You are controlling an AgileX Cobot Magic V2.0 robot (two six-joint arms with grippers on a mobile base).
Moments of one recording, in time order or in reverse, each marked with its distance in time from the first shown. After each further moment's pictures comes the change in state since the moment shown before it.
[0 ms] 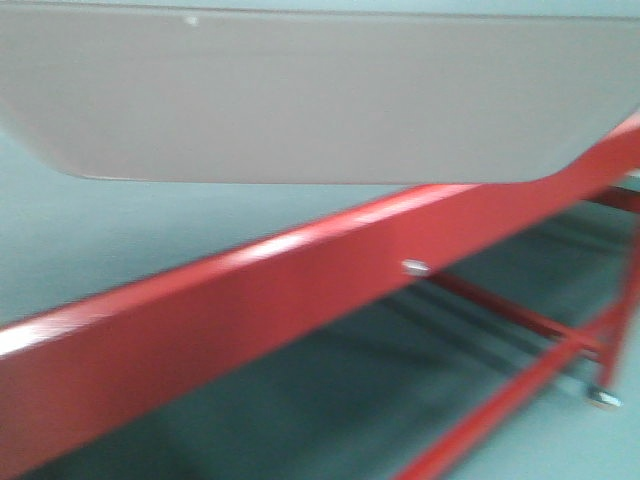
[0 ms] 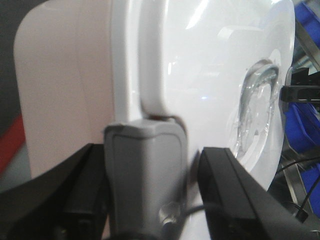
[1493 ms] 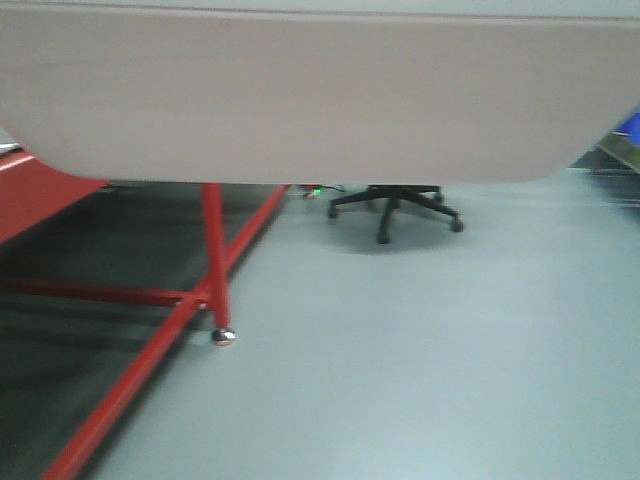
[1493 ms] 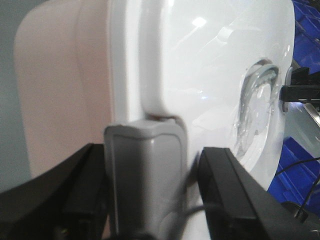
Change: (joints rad) left arm -0.006 0.008 0.000 0.000 -0.006 0.000; right arm 0.000 0.000 0.000 -0.002 0.000 0.000
